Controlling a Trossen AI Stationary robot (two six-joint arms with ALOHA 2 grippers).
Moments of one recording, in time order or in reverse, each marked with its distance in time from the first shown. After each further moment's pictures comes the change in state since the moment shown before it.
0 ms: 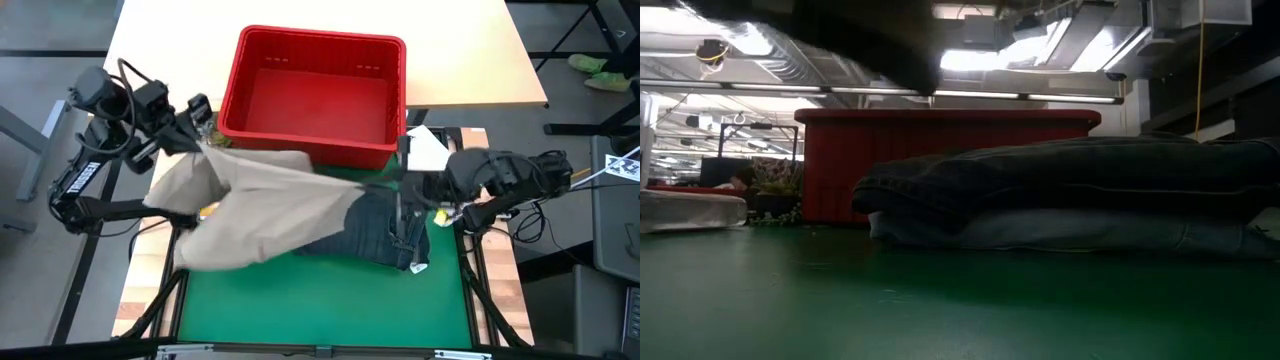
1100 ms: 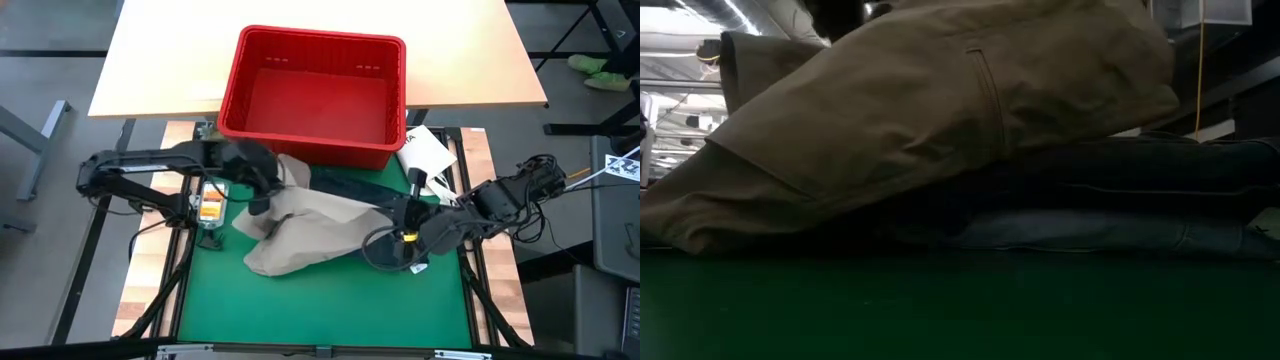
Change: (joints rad) left arm -0.503 0.305 -0.299 -0.592 -1.154 0.551; right arm 0.197 0.072 0.000 -0.573 0.364 0.656
